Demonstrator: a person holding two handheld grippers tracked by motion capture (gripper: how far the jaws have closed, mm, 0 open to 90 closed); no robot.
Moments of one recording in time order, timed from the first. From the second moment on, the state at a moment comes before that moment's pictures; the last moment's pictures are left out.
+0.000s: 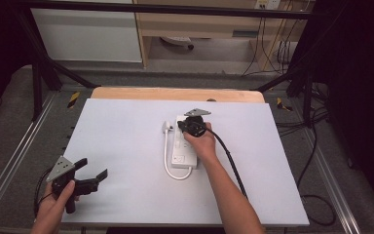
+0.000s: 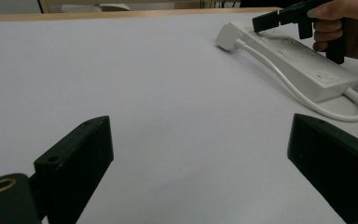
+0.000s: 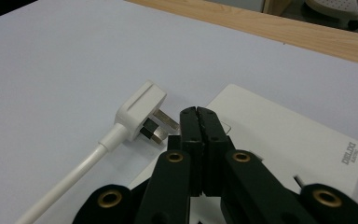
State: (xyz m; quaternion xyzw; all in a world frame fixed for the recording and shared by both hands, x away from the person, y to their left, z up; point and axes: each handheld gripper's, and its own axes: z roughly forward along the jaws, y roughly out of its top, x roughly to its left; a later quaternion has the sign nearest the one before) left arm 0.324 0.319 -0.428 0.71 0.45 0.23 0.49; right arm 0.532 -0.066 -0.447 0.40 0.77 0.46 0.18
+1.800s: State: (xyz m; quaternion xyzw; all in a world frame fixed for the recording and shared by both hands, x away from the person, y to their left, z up) left arm 0.323 0.319 -0.428 0.71 0.45 0.23 0.49; right arm 0.532 -0.065 -0.448 0.41 0.77 0.46 0.18
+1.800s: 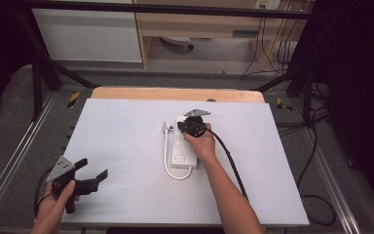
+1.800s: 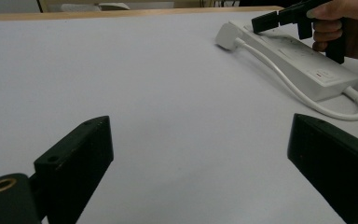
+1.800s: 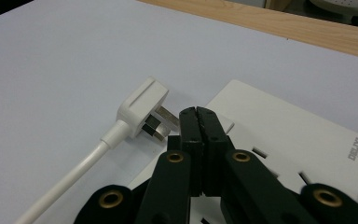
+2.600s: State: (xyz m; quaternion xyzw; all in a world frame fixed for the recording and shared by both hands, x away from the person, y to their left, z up) left arm 0.323 0.318 -0.428 0.71 0.45 0.23 0.49; right arm 0.525 -0.081 -0.432 0.41 0.75 0.48 0.20
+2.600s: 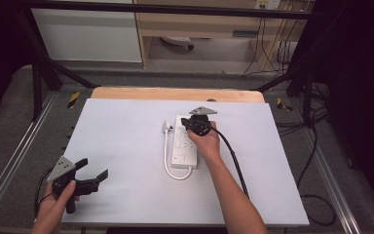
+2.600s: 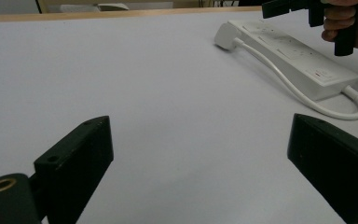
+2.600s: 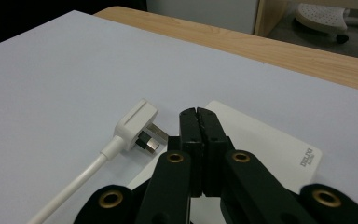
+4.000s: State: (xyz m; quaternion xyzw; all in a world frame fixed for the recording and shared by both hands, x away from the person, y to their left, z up) left arm 0.323 0.316 -0.429 0.72 0.45 0.23 0.48; right arm 0.502 -0.151 -0.386 0.47 0.71 0.50 0.19
